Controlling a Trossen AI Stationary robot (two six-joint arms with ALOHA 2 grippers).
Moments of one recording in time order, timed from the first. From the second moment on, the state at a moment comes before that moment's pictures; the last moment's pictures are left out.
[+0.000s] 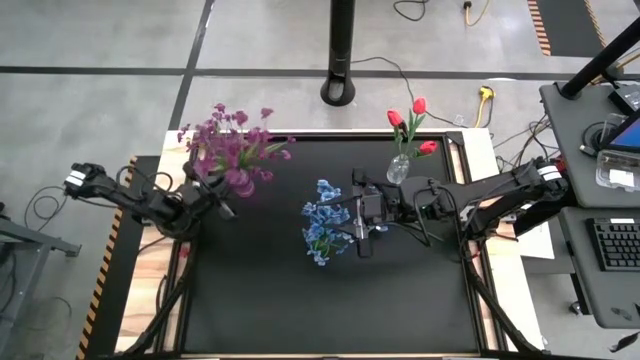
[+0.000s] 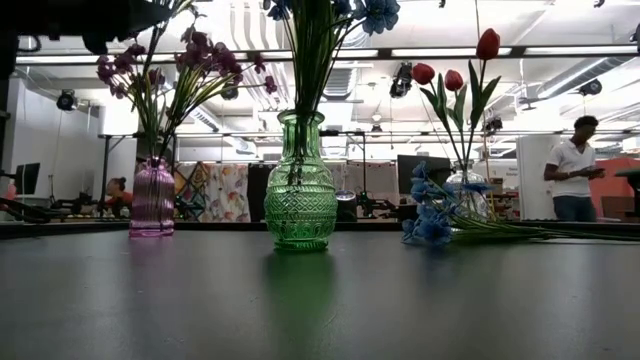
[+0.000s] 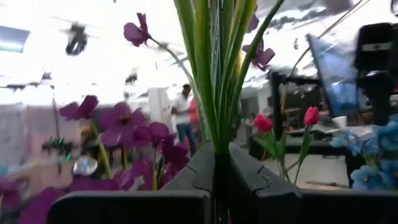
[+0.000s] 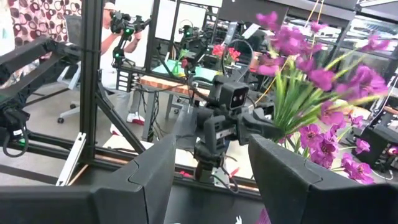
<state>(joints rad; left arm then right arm) -0.36 0.60 0.15 1.13 -0.94 0.67 0.21 1.42 1.24 0.21 0.13 -0.22</state>
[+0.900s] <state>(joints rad) 0.27 0.70 0.02 1.29 -0.44 0.50 0.21 1.42 1.23 0.21 0.13 -0.26</state>
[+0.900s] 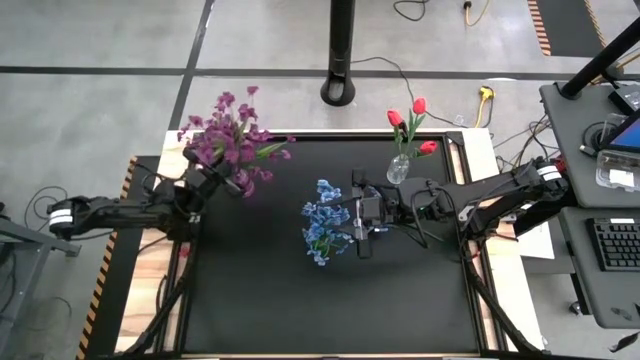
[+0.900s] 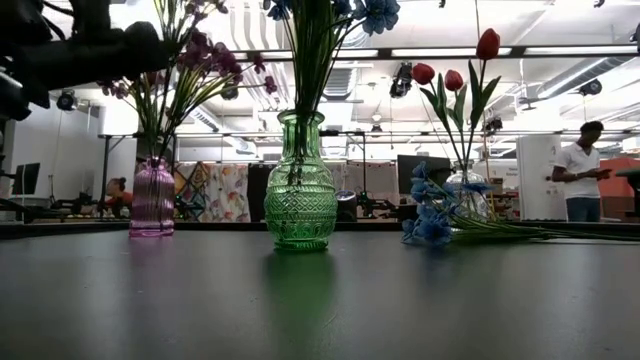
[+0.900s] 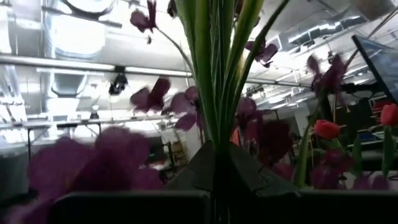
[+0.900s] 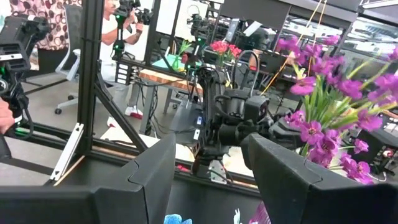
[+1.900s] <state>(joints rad) 0.30 0.90 0.01 1.35 -0.56 0.42 0.21 1.42 1.23 0.18 0.13 -0.26</state>
